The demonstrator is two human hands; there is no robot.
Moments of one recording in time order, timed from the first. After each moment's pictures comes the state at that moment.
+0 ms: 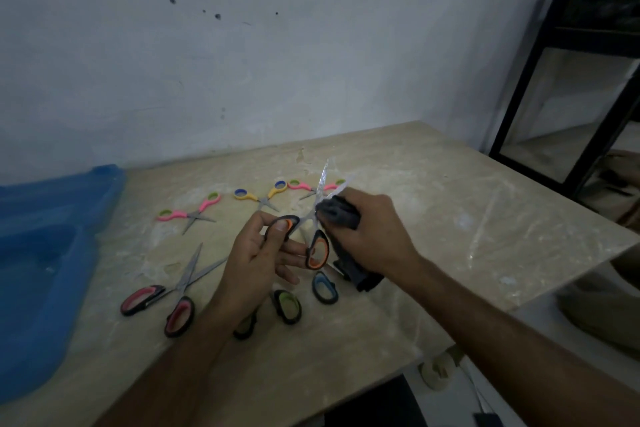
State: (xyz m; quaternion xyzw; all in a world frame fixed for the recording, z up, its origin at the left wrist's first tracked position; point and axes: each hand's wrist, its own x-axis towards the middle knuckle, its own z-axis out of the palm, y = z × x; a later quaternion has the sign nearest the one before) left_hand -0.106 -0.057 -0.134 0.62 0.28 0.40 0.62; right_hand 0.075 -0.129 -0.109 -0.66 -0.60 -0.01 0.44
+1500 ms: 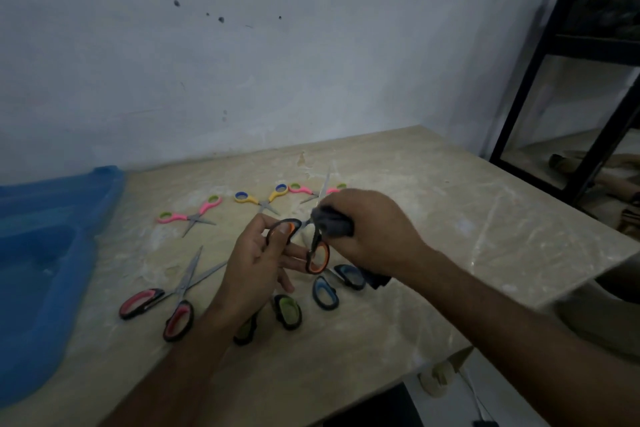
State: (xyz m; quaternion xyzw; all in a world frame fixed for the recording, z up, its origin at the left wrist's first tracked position) left_hand -0.106 -0.055 -0.131 0.65 0.28 0.39 0.59; right_hand 0.070 -0.137 -0.077 -0.62 -0.72 -0.07 0.31
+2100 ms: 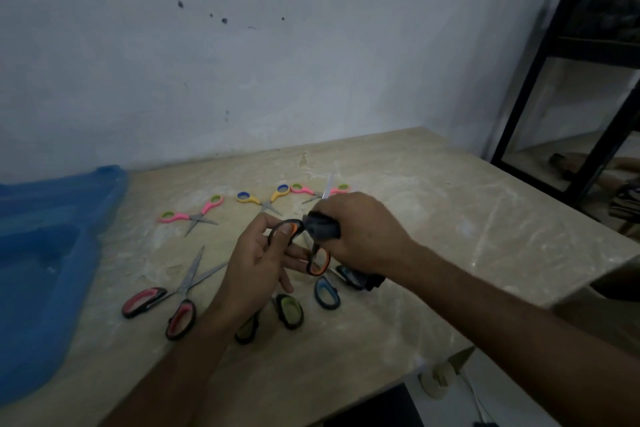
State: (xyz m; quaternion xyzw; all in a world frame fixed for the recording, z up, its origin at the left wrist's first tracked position) left_hand -0.109 -0.055 -0.129 0.67 0.28 0.39 0.57; right_hand 0.063 -0.121 -0.080 -0.64 -0.73 -0.07 0.25
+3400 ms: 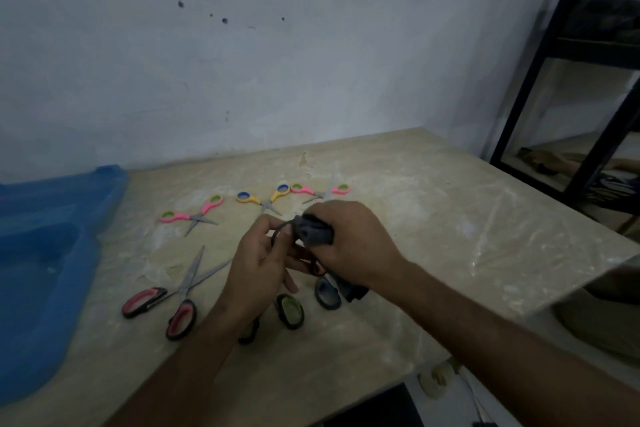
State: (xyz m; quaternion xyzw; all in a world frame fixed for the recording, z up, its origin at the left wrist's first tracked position) left_hand -0.110 -0.061 -0.126 0.69 0.27 0.39 0.55; right_hand 0.042 -0.125 -0.089 -0.63 -0.71 -0.03 0.32
